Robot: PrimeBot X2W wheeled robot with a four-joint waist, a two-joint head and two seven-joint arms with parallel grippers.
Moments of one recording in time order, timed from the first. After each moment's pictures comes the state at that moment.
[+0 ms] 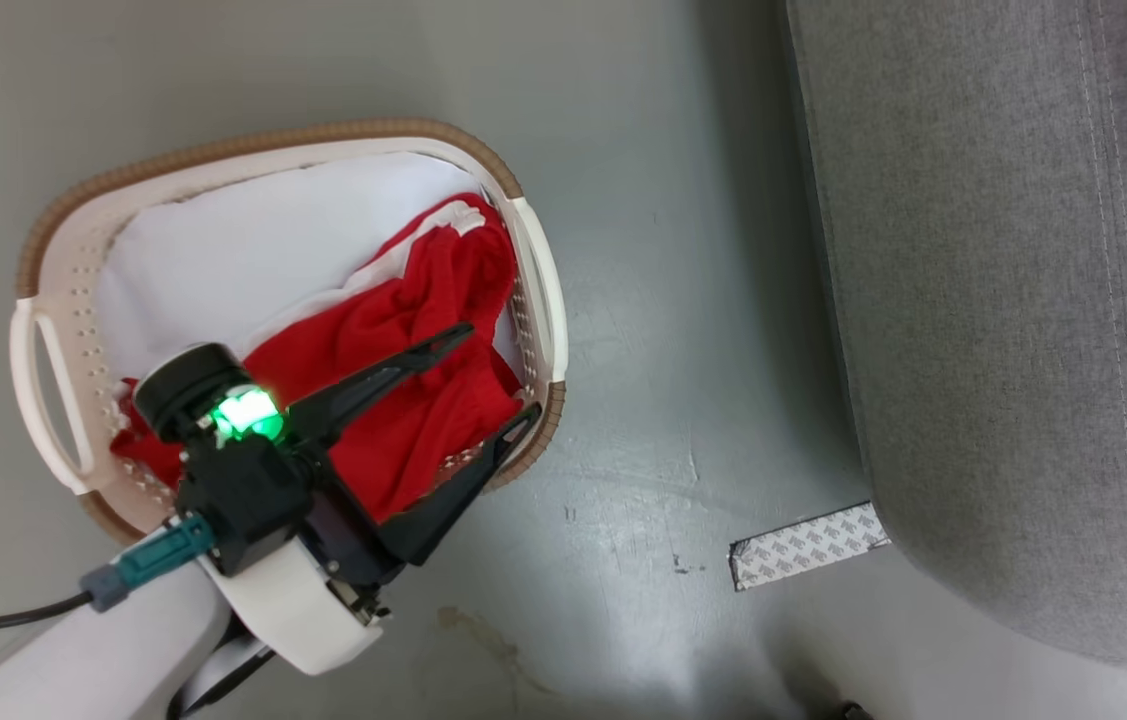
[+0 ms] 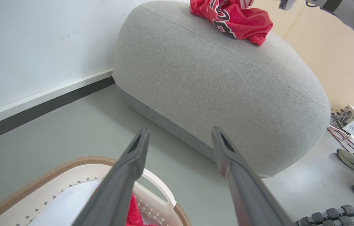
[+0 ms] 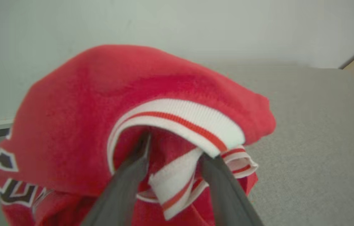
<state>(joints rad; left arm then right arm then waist) -0.63 0.70 -0.80 -0.15 -0.47 -0.13 -0.26 -0.83 -0.25 -0.35 0.05 0.23 0.13 0.45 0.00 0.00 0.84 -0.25</state>
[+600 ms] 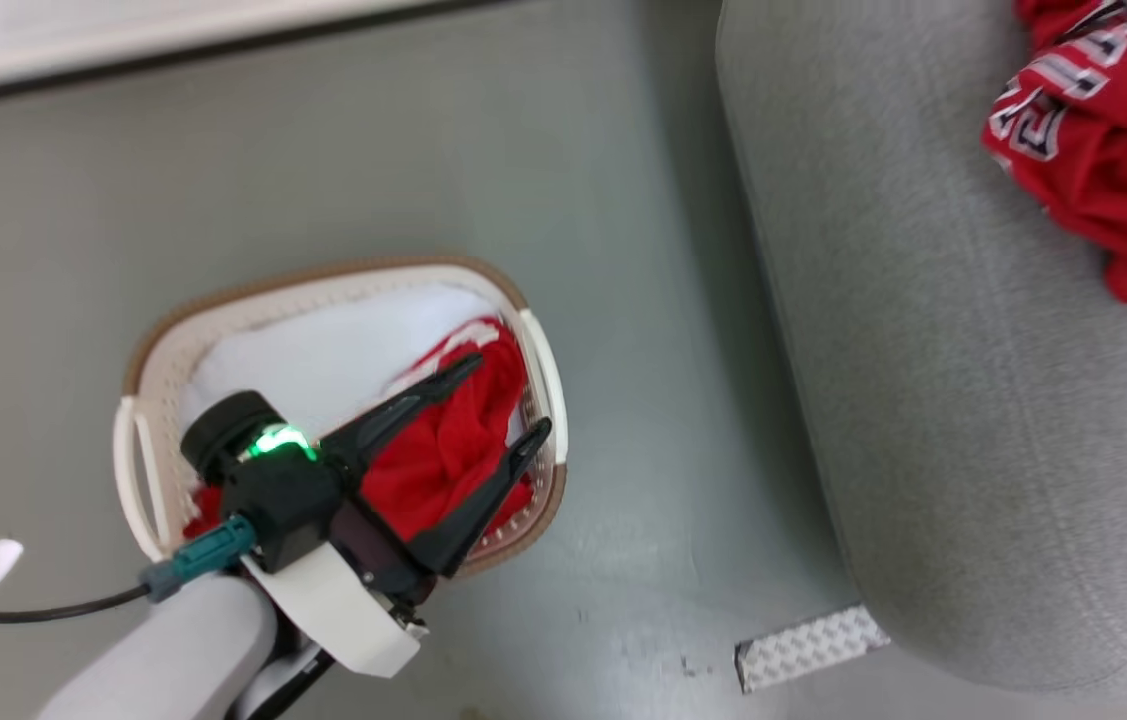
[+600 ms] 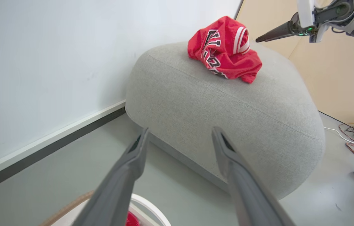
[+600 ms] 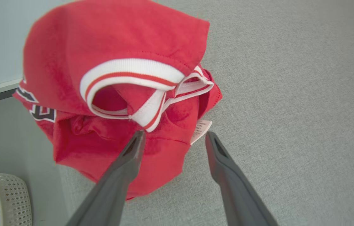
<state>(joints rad) -0.56 0.59 -0.76 -0.04 -0.50 -0.13 -0.26 -0.73 -0.33 -0.27 0.20 0.36 0.13 0.78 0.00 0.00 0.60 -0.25</state>
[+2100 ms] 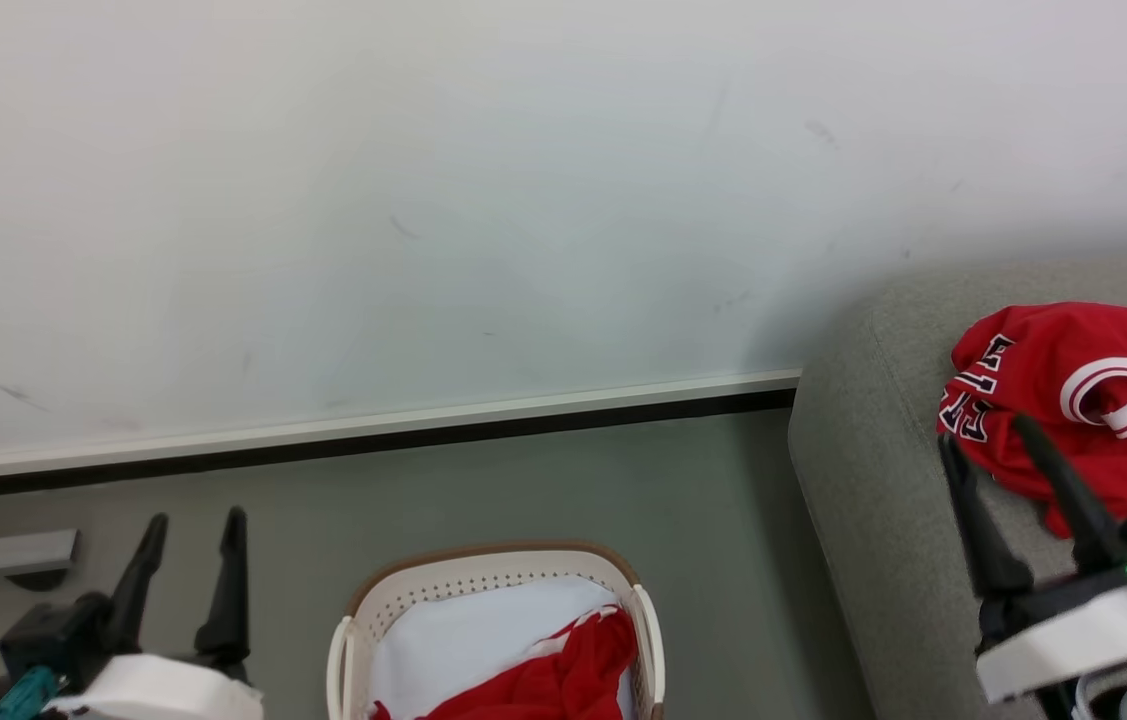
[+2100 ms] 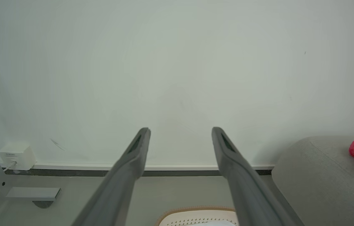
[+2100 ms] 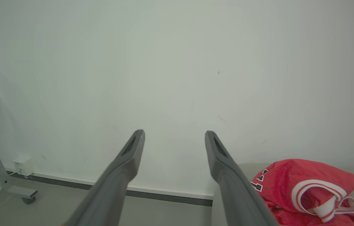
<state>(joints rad) -0.13 0.25 -0.06 0.27 -0.36 -0.05 -0.26 -0.23 -0.30 0.22 0.11 0.47 0.13 -0.13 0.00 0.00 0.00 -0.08</state>
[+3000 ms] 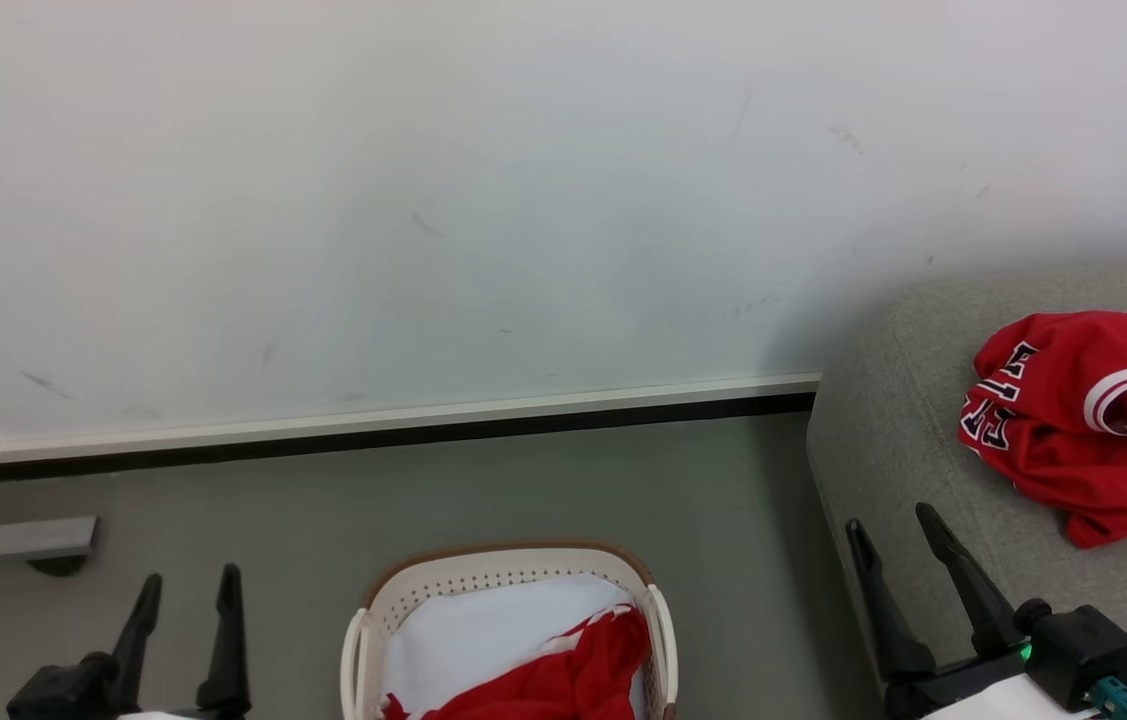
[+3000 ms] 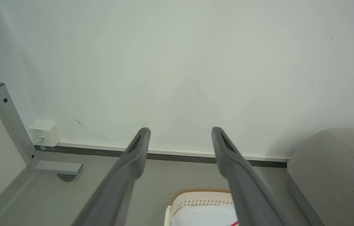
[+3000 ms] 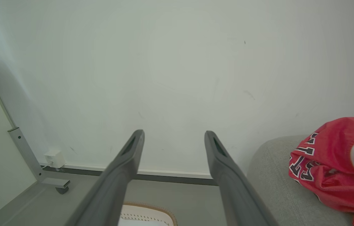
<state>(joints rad) -0.04 0.10 0.13 0.27 -0.18 -0.13 -0.26 -0.12 -0.14 0.27 0.21 0.39 0.13 -0.26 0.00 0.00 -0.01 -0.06</state>
